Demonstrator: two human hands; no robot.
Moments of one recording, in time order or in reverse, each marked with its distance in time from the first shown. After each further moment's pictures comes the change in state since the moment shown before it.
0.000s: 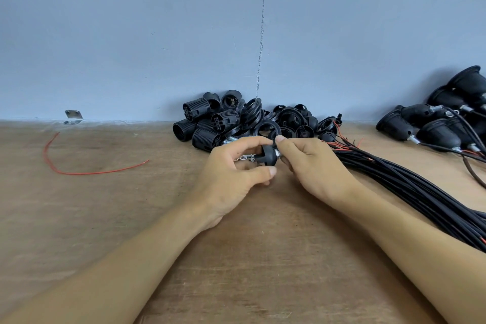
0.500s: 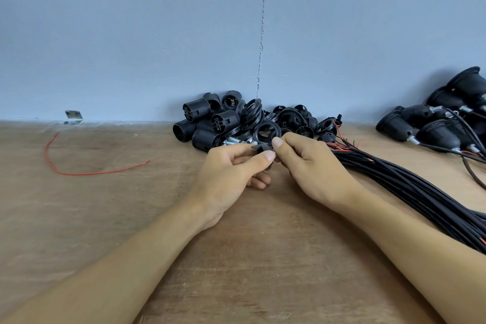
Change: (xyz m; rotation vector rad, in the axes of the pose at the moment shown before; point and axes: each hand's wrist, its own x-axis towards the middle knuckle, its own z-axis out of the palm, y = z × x) left_hand 0.002 0.002 0.000 -0.062 0.007 -0.064; right_hand -0.002 -0.001 0.000 -0.003 0.009 -0.108
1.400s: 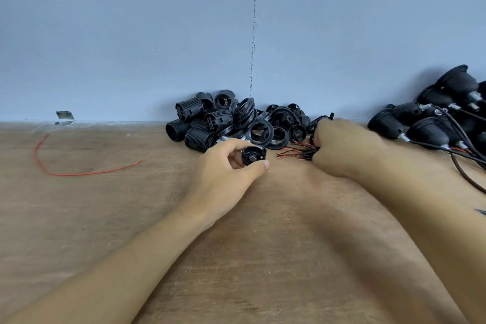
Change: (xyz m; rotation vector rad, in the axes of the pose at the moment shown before) left_hand 0.001 -0.011 0.002 0.402 0.190 0.104; right_hand 0.016 -0.011 -0.053 -0.856 -0.188 0.411
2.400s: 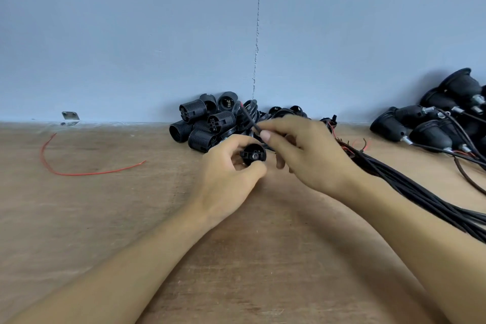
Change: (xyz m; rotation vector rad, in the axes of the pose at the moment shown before) left_hand -0.004 0.009 0.000 -0.092 -0.011 0.075; right_hand -0.006 -0.029 0.025 0.794 0.294 -0.560
